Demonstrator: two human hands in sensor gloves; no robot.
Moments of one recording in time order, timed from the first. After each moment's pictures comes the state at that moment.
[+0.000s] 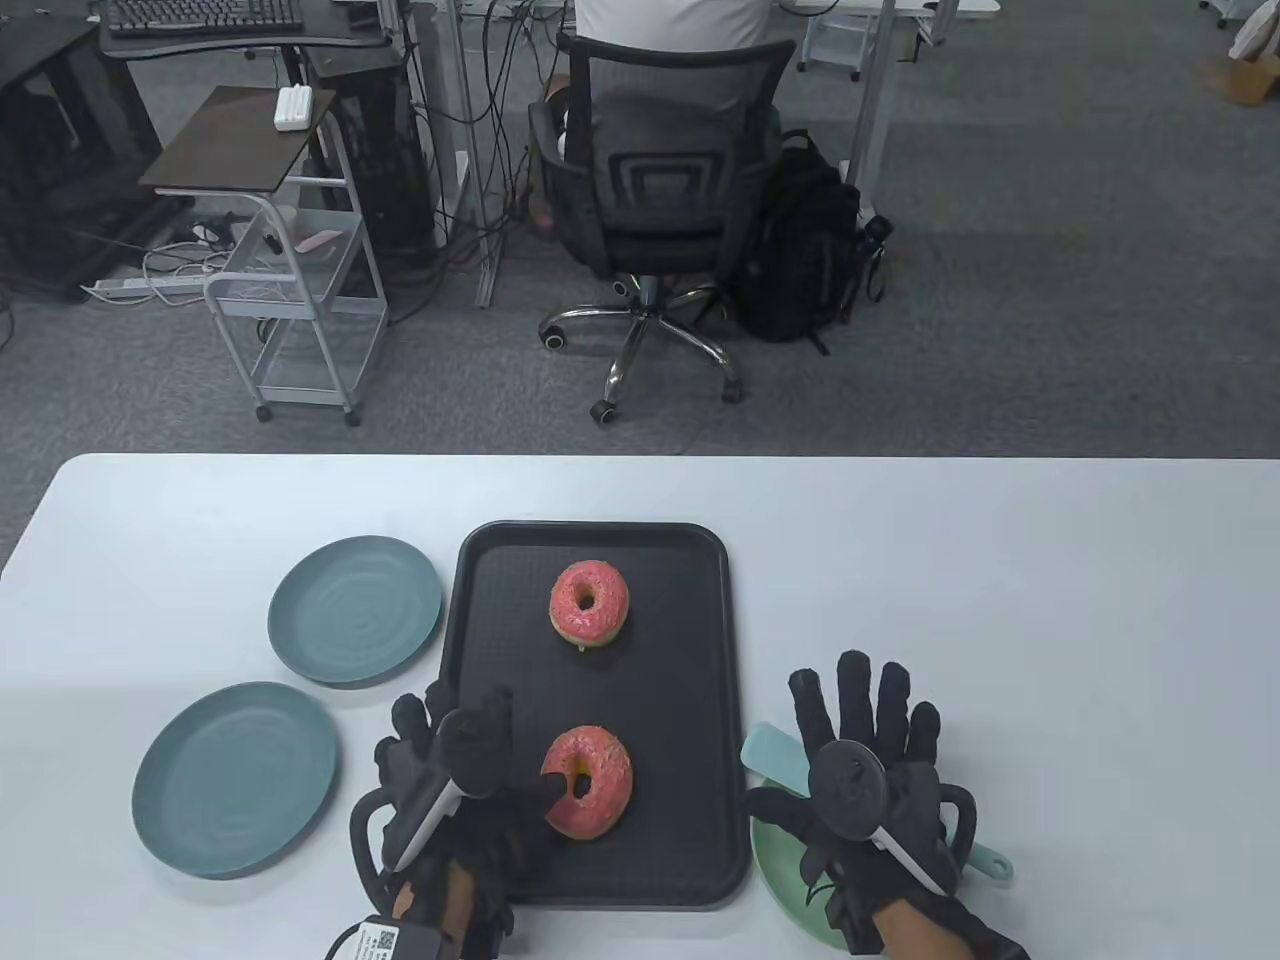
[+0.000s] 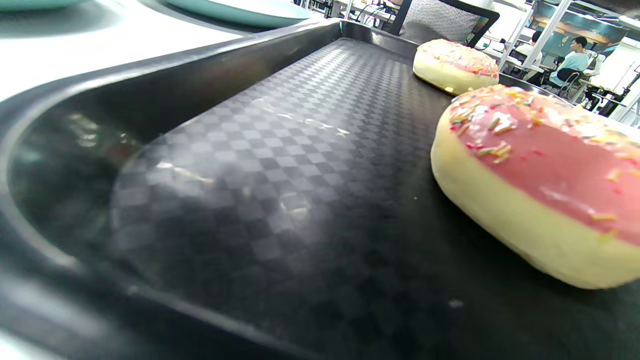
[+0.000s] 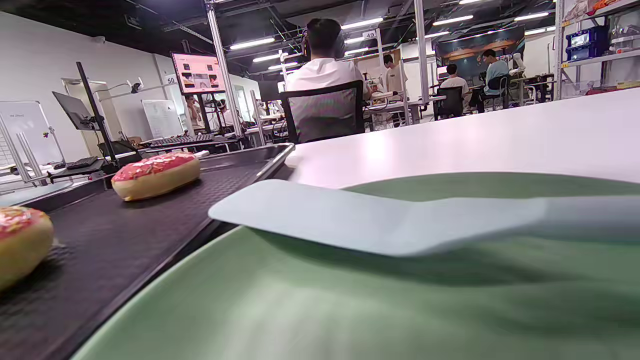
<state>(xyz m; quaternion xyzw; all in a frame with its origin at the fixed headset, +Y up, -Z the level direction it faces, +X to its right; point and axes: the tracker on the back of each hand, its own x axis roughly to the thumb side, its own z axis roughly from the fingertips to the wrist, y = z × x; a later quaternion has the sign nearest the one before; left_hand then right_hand) -0.179 -0.730 -0.292 -0.12 0.09 0.16 0.98 0.171 -0.715 -0.284 0.02 -0.03 0.99 0.11</state>
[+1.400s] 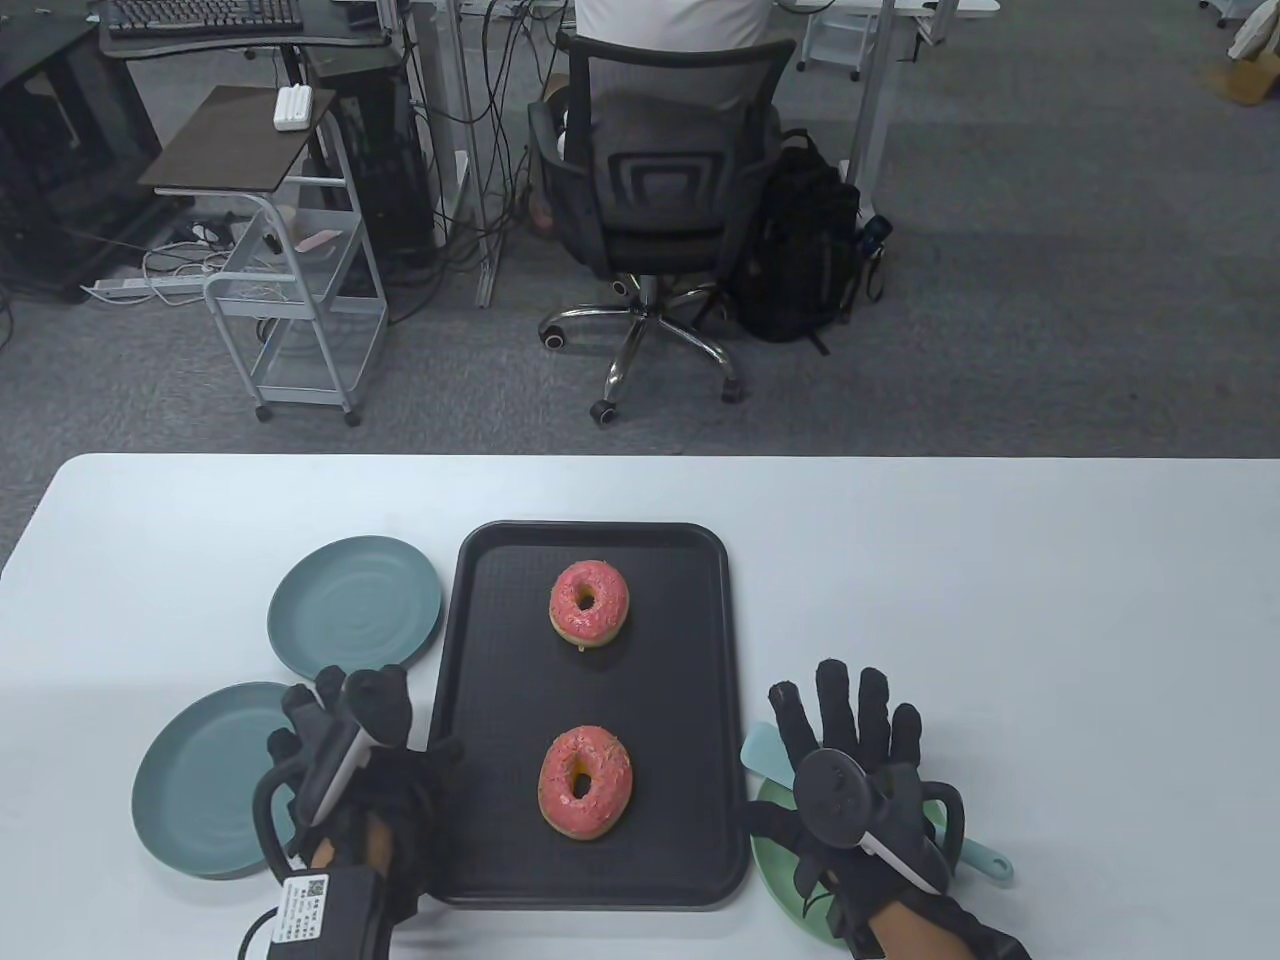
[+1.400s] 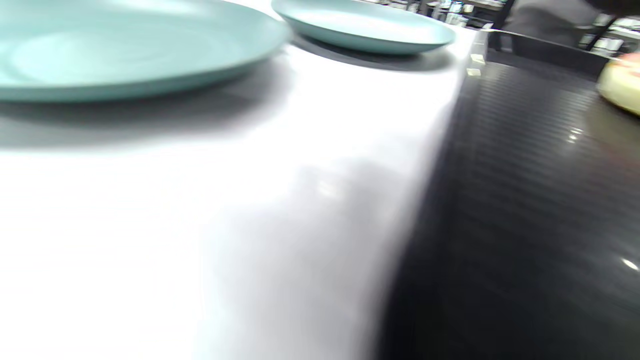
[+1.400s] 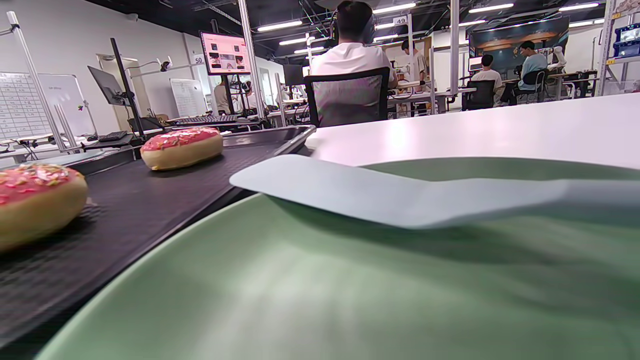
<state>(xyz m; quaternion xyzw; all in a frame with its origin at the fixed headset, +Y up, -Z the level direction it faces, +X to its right) -0.278 -0.729 -0.320 -0.15 0.23 0.11 0.95 0.163 -0.720 -0.283 0.06 -0.02 0.99 0.09</state>
